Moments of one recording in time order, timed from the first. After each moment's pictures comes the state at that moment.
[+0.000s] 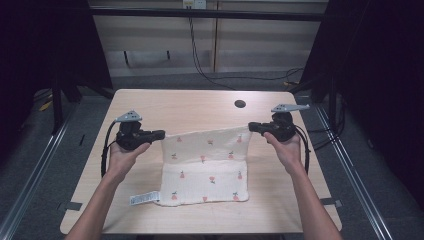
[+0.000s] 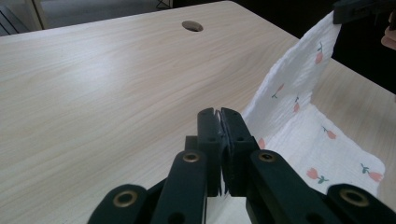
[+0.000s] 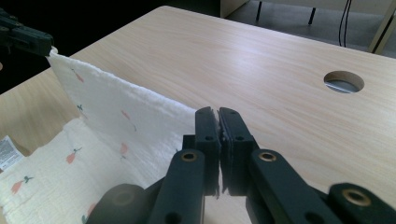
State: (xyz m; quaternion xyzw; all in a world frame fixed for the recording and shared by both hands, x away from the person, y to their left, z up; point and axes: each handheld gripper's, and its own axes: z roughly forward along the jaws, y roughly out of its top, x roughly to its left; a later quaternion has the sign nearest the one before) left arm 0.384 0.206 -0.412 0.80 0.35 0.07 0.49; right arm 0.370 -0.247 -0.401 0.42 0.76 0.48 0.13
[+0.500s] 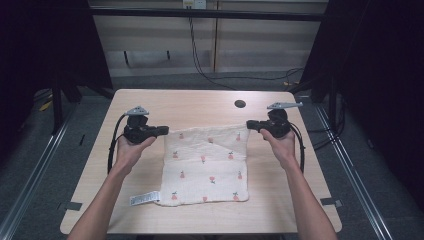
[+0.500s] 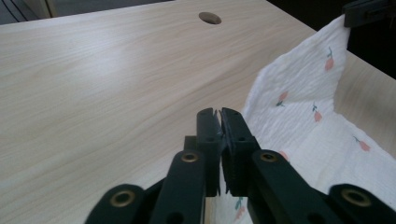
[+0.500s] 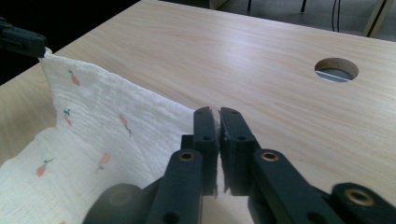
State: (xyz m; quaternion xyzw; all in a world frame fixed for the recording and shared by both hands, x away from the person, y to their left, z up) left arm 0.415 0.193 -0.425 0.80 0.37 0.07 0.47; right arm 0.397 -0.246 -0.421 0.44 0.75 0.47 0.13
